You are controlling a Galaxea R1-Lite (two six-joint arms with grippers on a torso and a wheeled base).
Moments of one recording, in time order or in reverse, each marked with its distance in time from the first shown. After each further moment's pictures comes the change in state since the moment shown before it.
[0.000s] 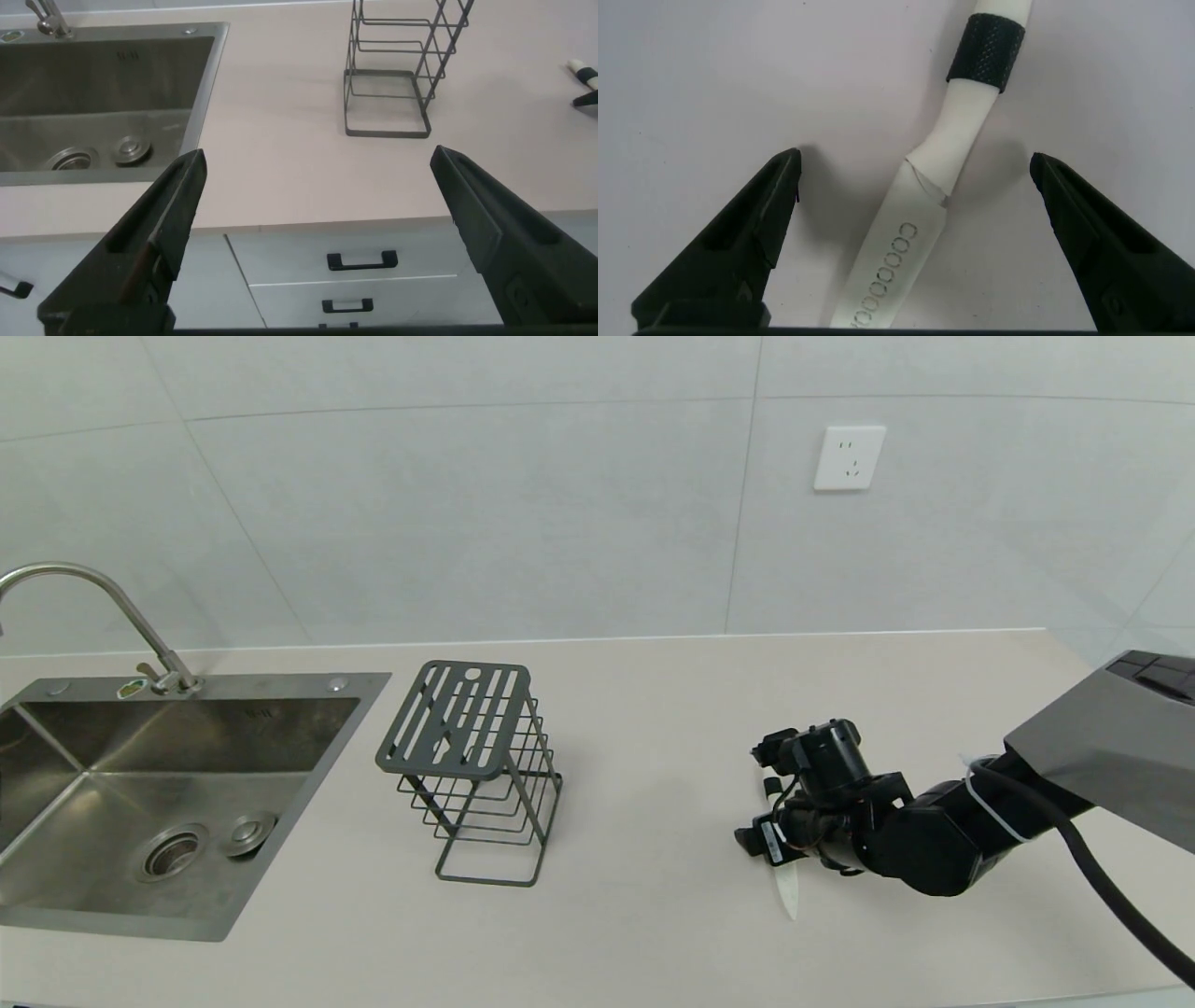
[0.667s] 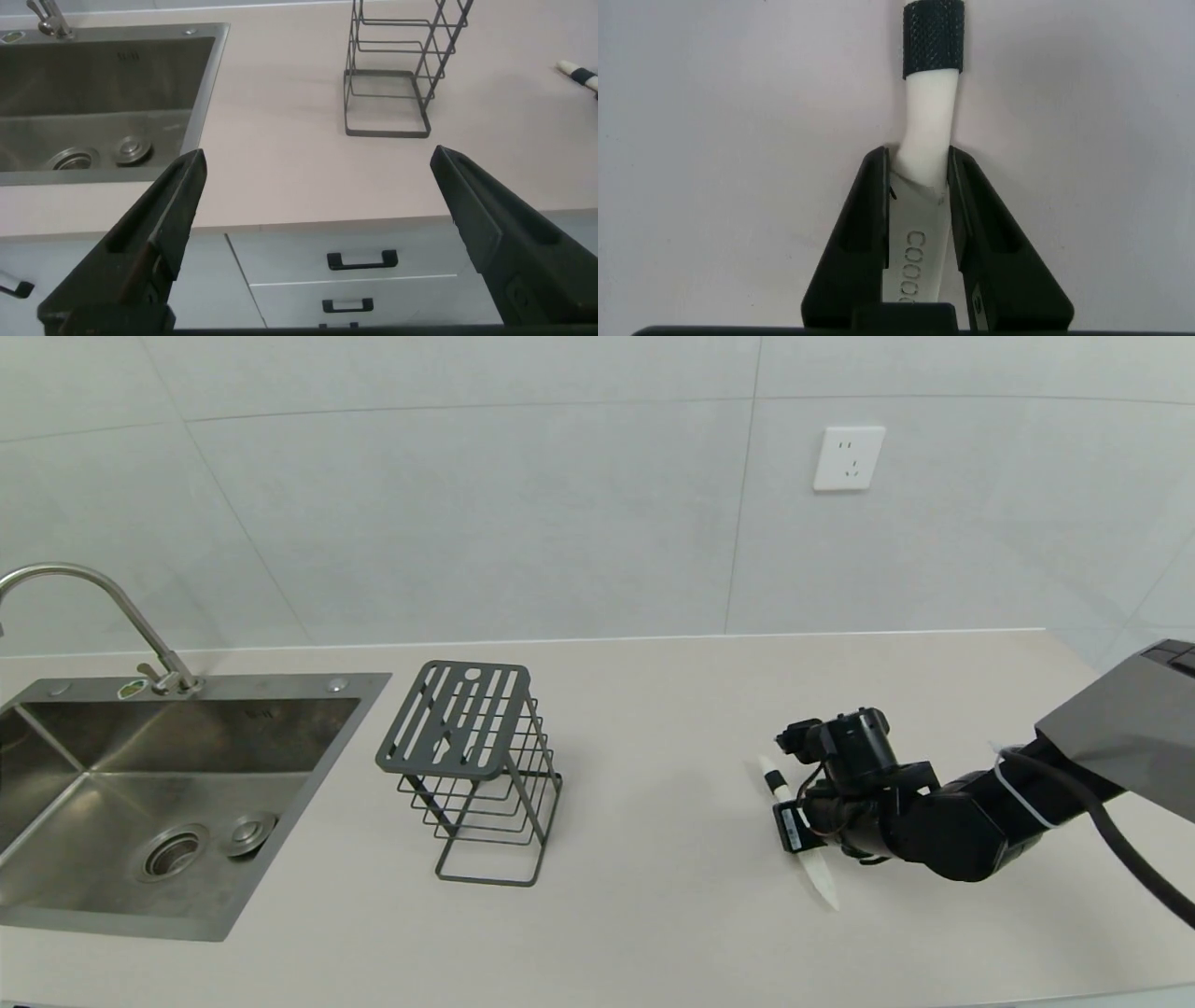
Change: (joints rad) left arm 0.000 0.000 0.000 0.000 0.000 0.000; right arm -0.056 -0.036 0.015 -0.010 0.060 0.002
